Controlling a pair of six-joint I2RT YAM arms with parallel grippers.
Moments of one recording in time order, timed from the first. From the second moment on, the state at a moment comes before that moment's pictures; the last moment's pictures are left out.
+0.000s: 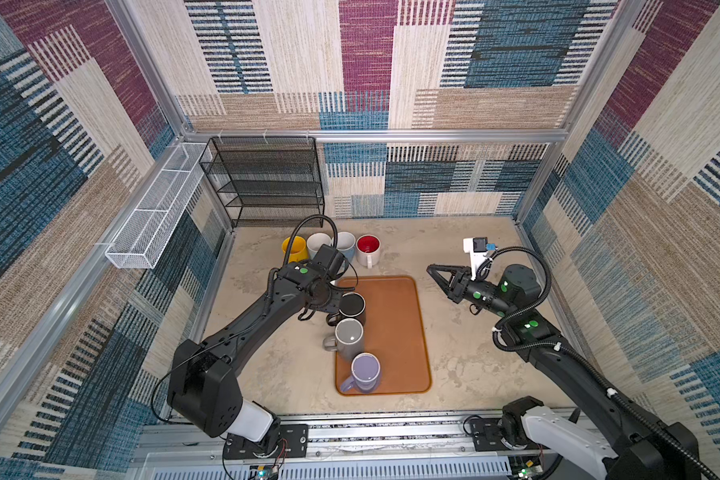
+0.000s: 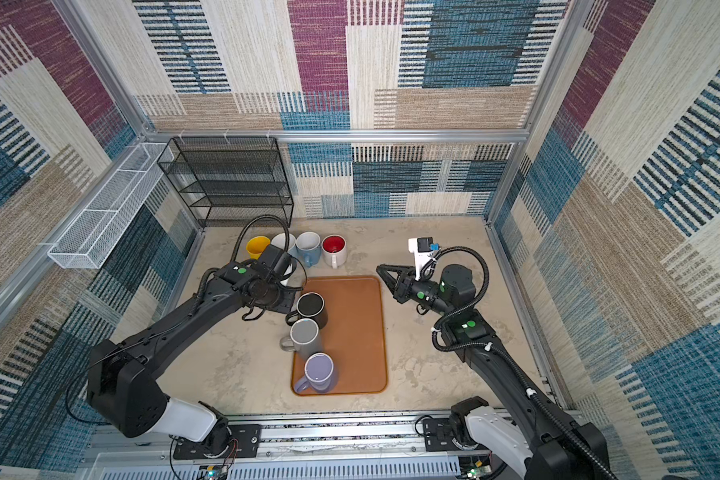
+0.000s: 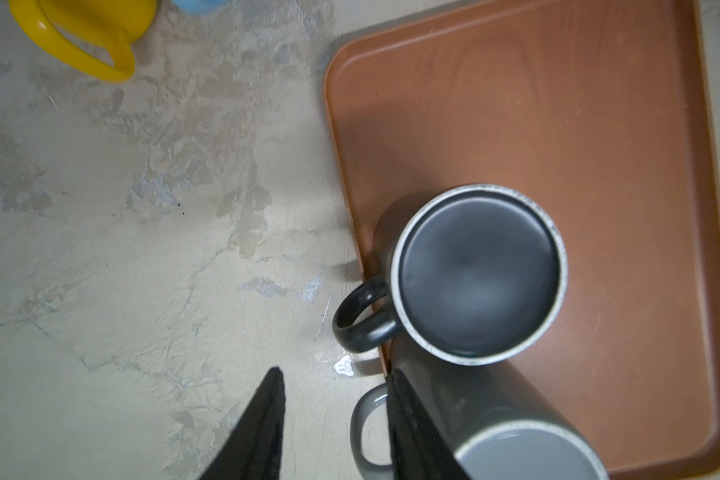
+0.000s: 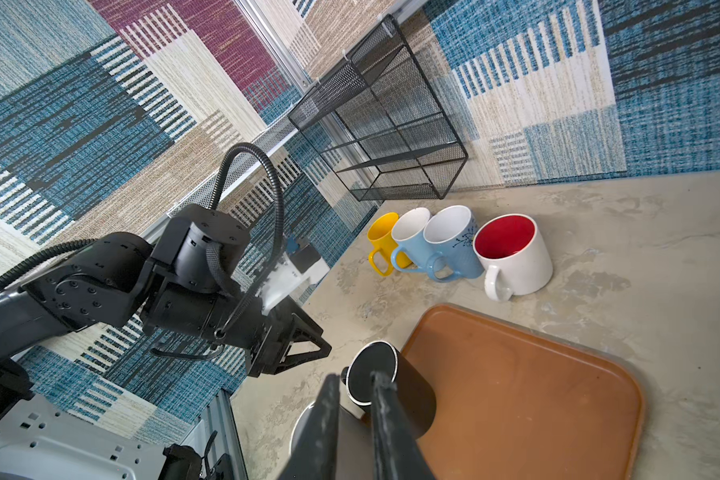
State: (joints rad) left arm -0.51 1.49 1.26 -0.98 -0.12 -0.25; right arm 0.31 0.99 0.69 0.24 -0.60 0.58
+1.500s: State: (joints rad) left arm -0.51 1.65 1.23 -0.84 0.08 -0.13; right arm 0.31 1.02 0.73 0.24 -0.61 0.58
